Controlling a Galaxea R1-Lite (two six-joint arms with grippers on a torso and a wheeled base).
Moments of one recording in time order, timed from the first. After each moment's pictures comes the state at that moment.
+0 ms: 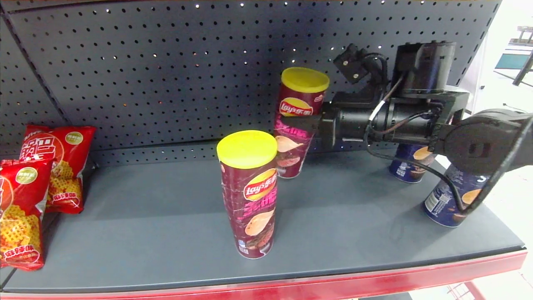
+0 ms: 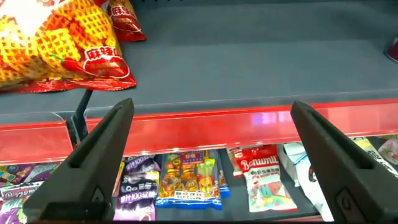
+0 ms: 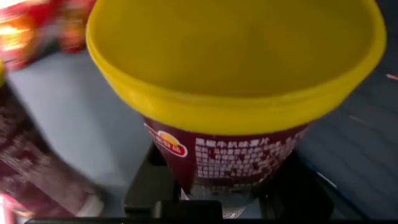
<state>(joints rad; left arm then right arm) 0.00 0.00 0.00 0.01 -0.02 -0.01 0.55 1.84 -1.34 -0.38 0.55 -0.23</state>
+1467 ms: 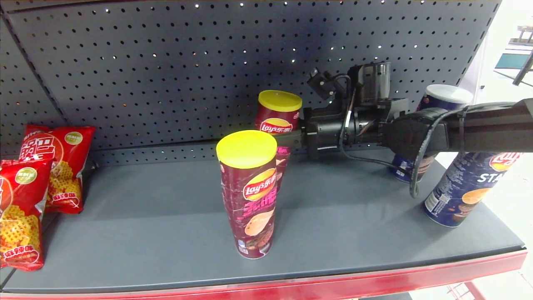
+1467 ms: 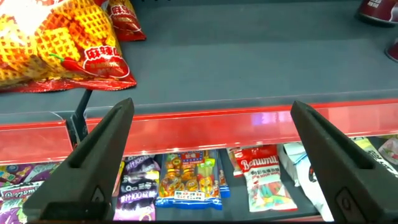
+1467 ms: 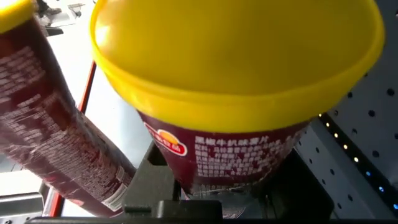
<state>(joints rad) 0.00 0.00 0.00 0.01 -0.02 -0.01 0.52 2.05 -1.58 -0.22 0.91 -0.27</state>
